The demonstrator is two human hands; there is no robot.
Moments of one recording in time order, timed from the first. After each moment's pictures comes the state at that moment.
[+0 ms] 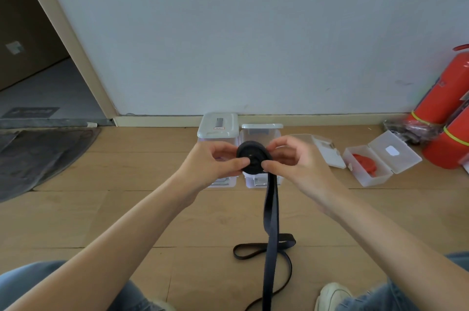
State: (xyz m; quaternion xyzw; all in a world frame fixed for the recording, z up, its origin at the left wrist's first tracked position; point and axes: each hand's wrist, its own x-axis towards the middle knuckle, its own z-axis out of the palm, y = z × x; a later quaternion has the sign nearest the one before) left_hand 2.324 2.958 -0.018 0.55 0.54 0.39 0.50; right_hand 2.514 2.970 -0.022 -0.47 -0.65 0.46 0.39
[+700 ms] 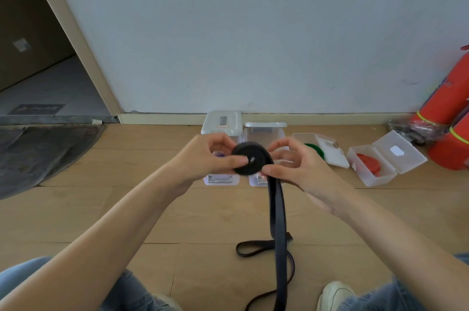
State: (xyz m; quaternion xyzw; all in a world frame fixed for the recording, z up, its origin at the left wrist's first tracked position) left_hand 2.303 2.961 -0.010 0.58 0.53 0.36 0.51; right_hand 2.513 2.965 -0.021 -0.44 -0.60 0.57 0.34
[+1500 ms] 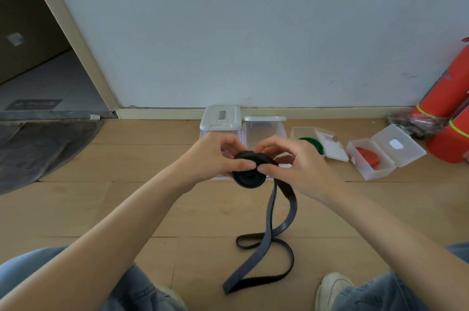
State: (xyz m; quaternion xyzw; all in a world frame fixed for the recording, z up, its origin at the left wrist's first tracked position) left_hand 2.317 2.958 -0.010 0.62 0.53 0.31 0.48; right_hand 2.508 2.965 -0.025 -0.41 -0.75 0.40 0.33
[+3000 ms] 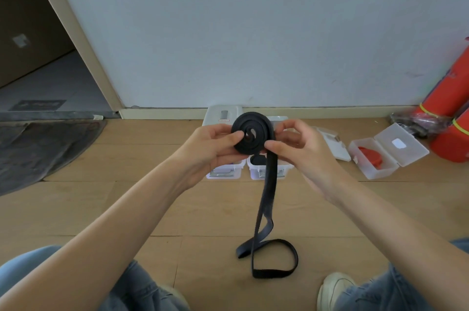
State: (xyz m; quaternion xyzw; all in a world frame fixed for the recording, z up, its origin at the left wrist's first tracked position) left_hand 2.314 2.961 -0.008 0.44 0.48 0.43 0.63; right_hand 2.506 2.969 -0.022 -0.42 -0.57 0.54 0.45
